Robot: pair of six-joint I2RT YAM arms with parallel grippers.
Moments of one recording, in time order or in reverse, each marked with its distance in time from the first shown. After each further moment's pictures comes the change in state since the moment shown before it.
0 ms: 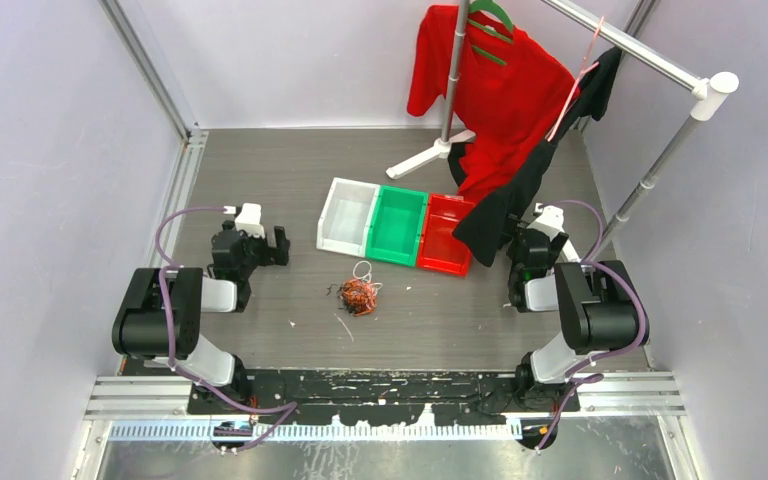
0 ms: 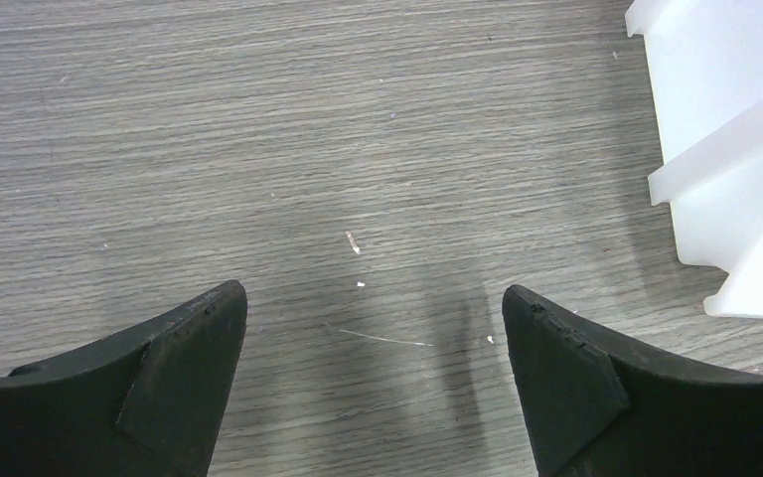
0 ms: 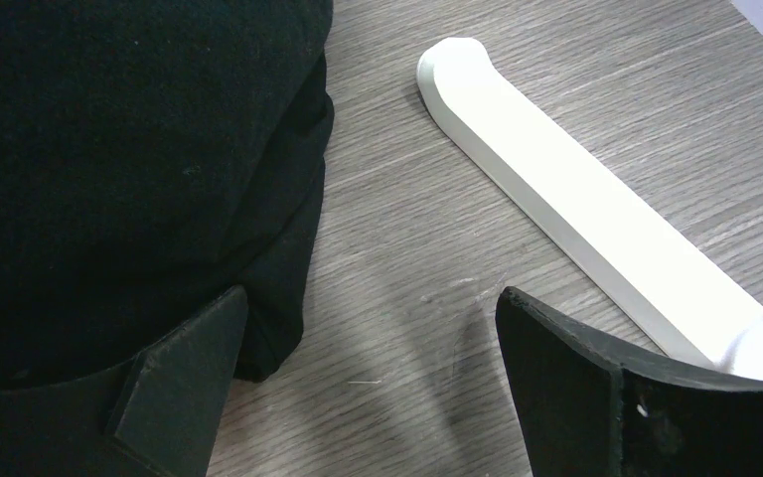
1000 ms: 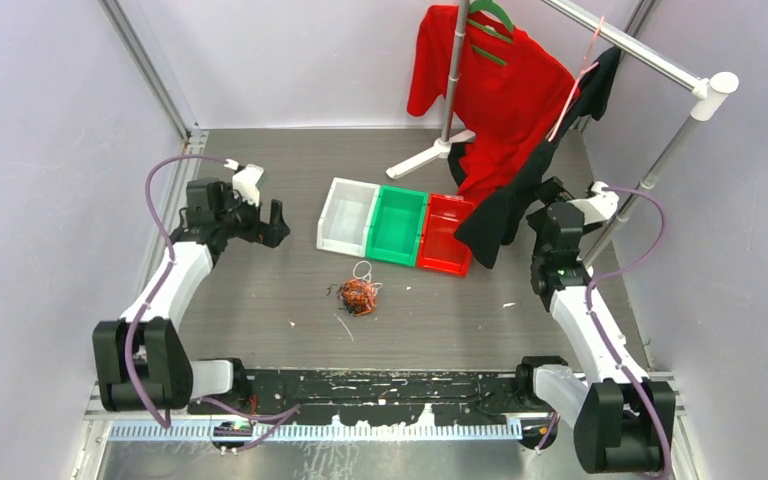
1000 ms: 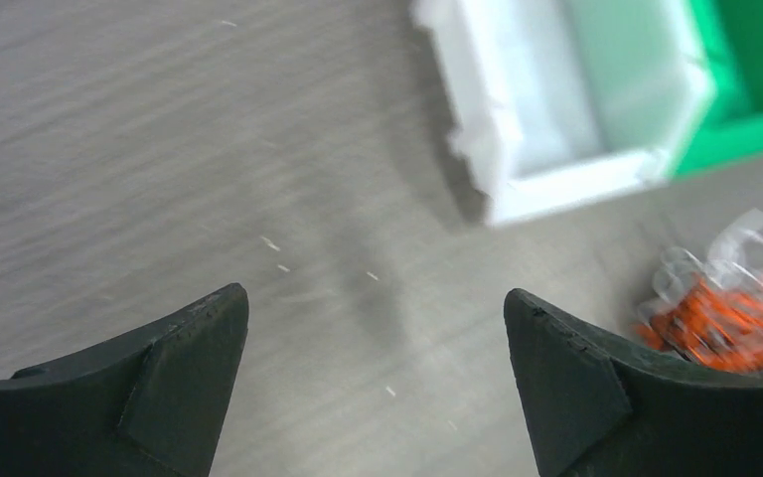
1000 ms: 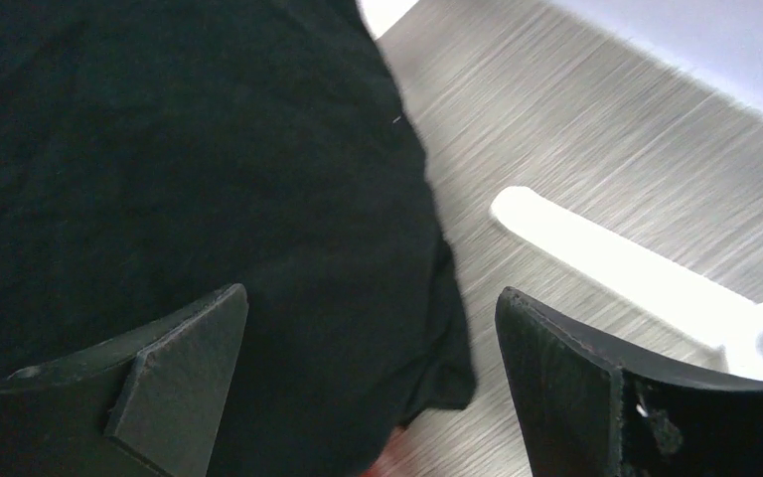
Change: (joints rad) left arm 0.036 -0.235 0.502 -1.006 0.264 0.181; right arm -0.008 -0.565 0.250 -0.681 0.061 0.397
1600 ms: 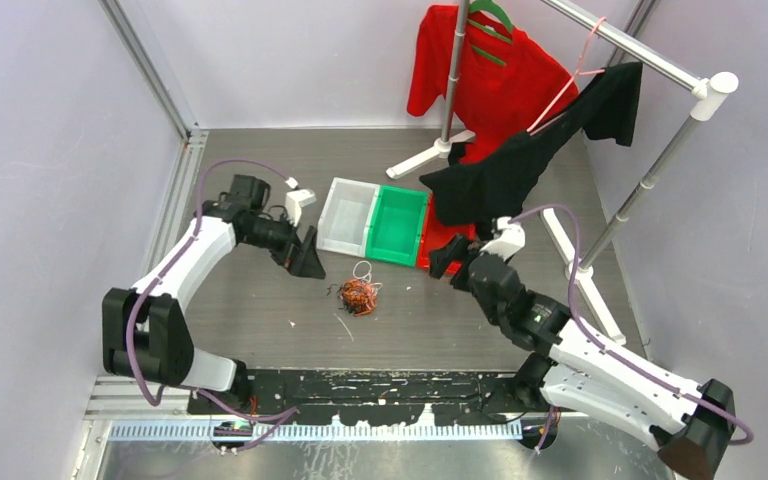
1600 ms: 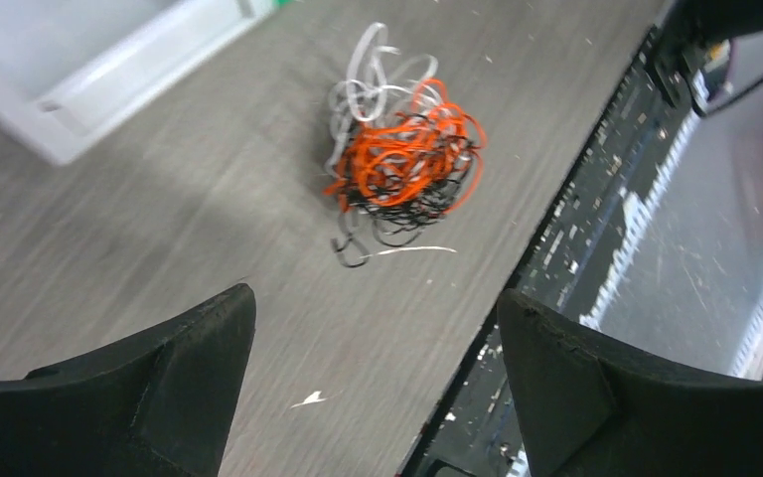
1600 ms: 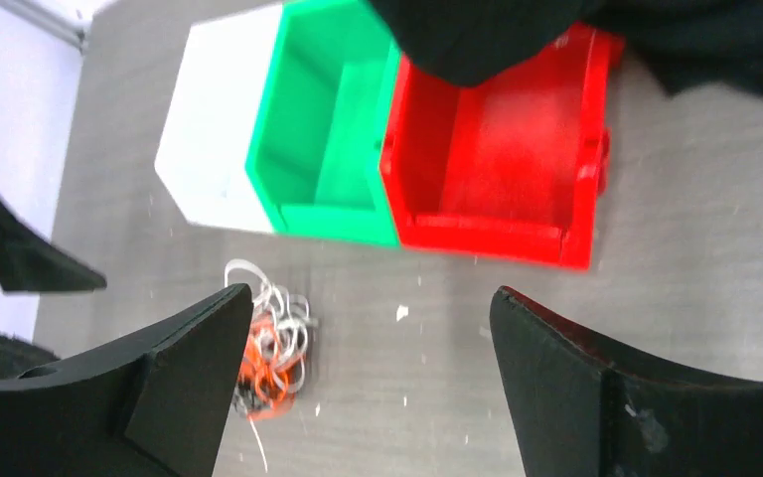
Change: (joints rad) left arm -0.186 0.087 0.208 -0.637 0.381 0.153; right arm 0.769 -0.241 0.006 -0.458 0.077 0.208
